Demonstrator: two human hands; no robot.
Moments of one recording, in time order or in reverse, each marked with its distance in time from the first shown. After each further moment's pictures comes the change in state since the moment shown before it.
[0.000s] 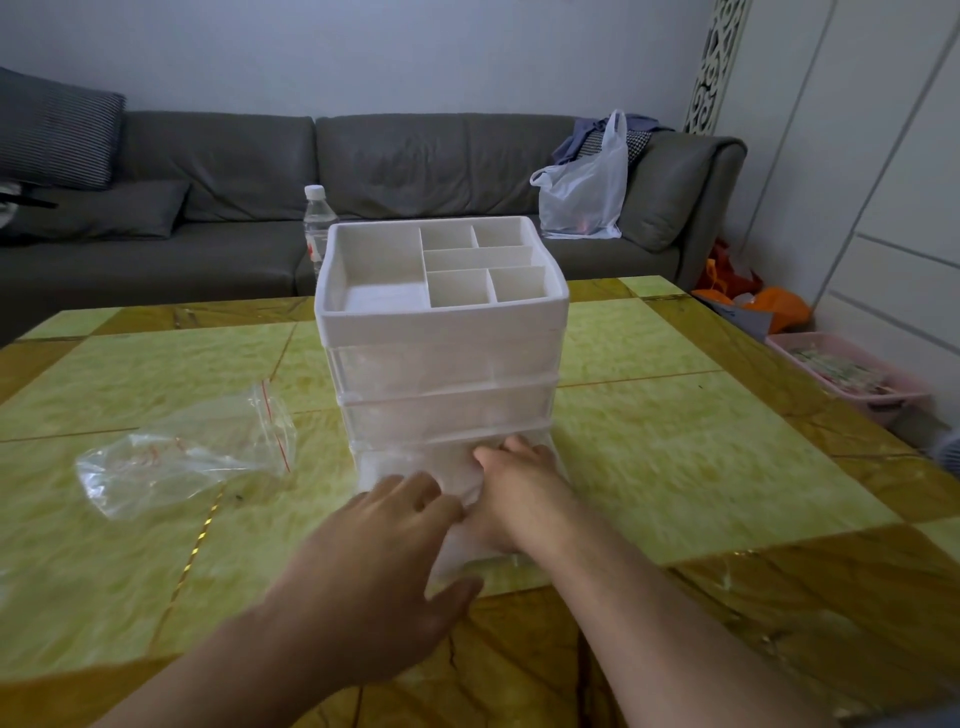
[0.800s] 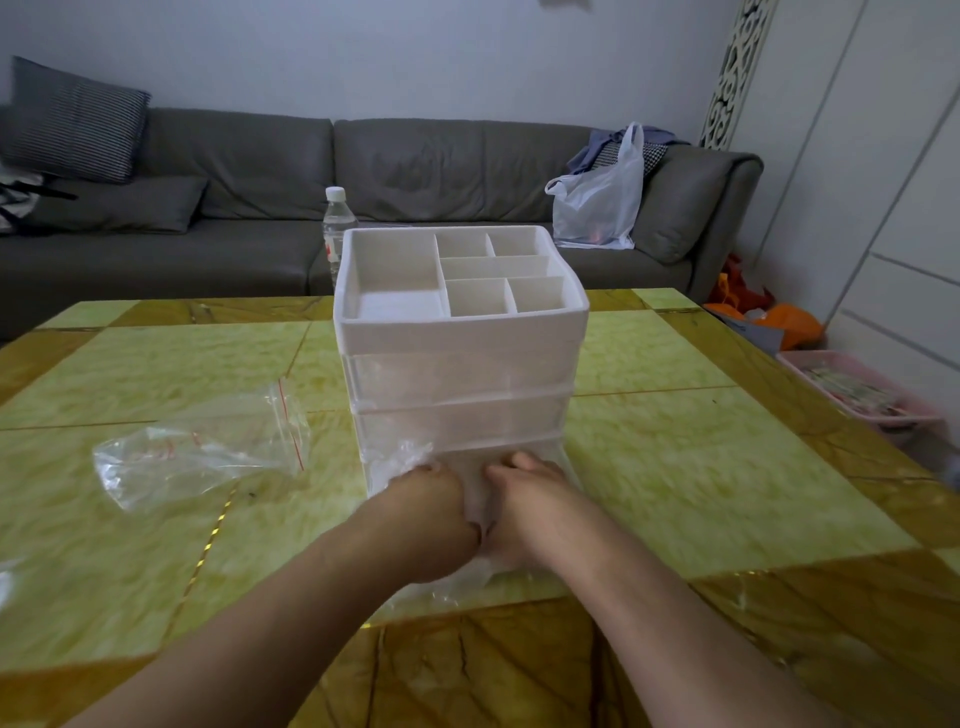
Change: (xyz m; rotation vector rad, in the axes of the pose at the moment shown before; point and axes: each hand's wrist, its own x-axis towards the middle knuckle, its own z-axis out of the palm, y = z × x) left_hand 0.069 -0.016 0.023 -0.228 -0.350 -0.449; right_hand -0.003 0.004 0.002 -0.062 -0.025 -0.071
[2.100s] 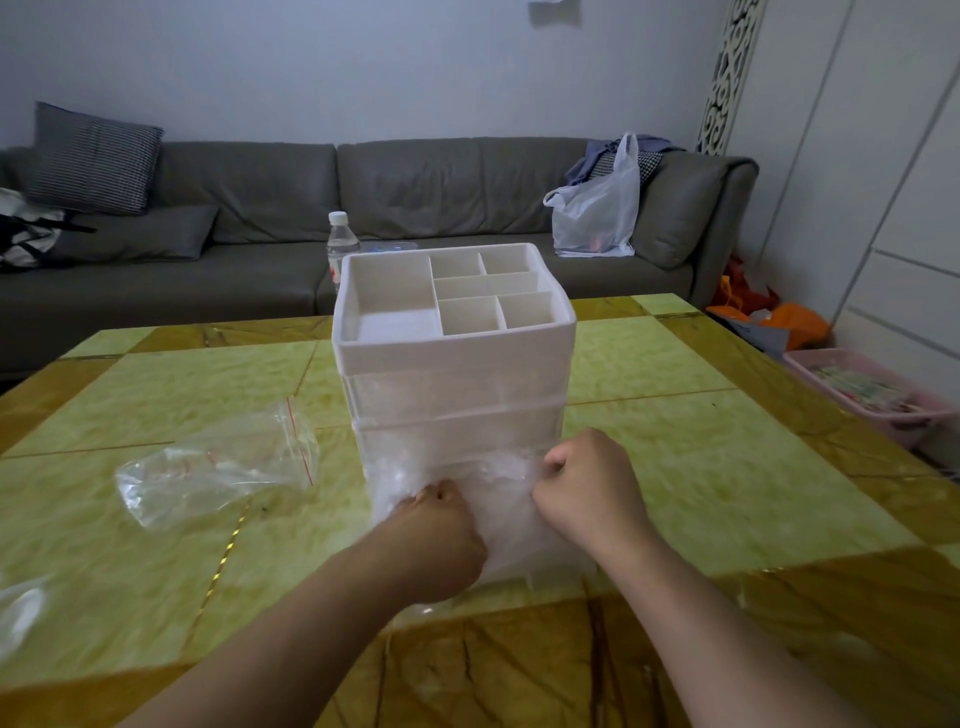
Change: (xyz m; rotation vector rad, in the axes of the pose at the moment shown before) left_hand -0.019 0.013 0.003 0.077 0.004 -0.024; right_hand -0.002 0.048 -0.003 0.339 0.649 -0.001
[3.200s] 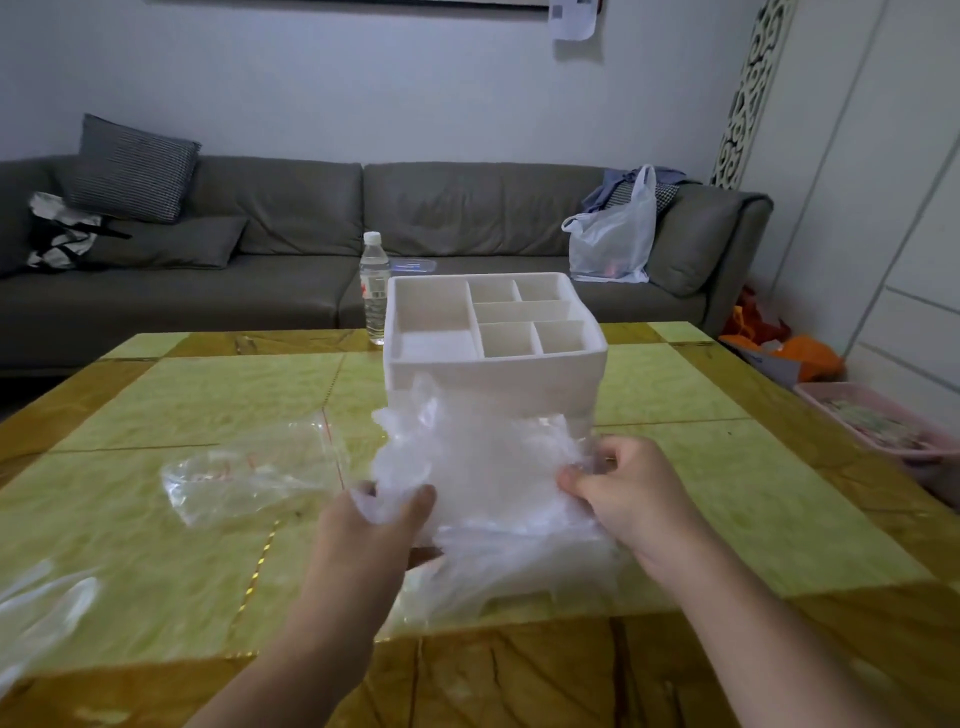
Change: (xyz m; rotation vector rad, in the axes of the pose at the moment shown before) left_hand -0.061 -0.046 -0.005 -1.402 0.564 -0.145; right_hand -0.013 -0.038 -0.043 0.446 -0.114 0.259
